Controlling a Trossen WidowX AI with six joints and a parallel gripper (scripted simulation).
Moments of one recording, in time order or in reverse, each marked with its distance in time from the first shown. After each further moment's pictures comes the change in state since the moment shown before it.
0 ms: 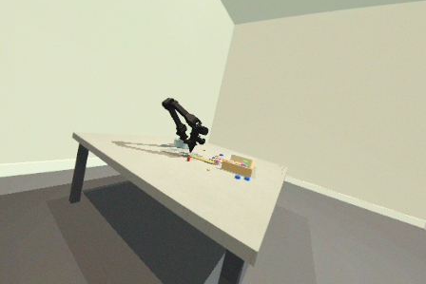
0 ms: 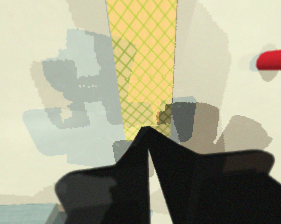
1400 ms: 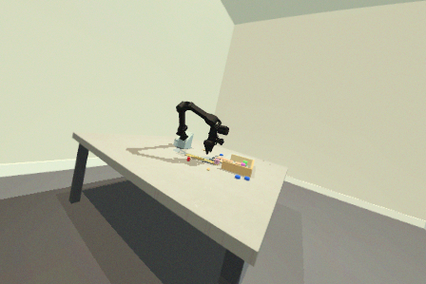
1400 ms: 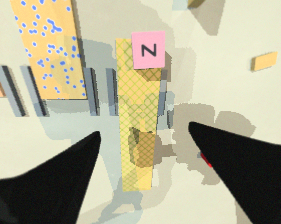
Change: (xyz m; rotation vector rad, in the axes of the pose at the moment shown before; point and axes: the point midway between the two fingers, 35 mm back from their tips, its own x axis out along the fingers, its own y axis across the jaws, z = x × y) arm -0.035 -0.007 0.143 -0.087 -0.010 -0.004
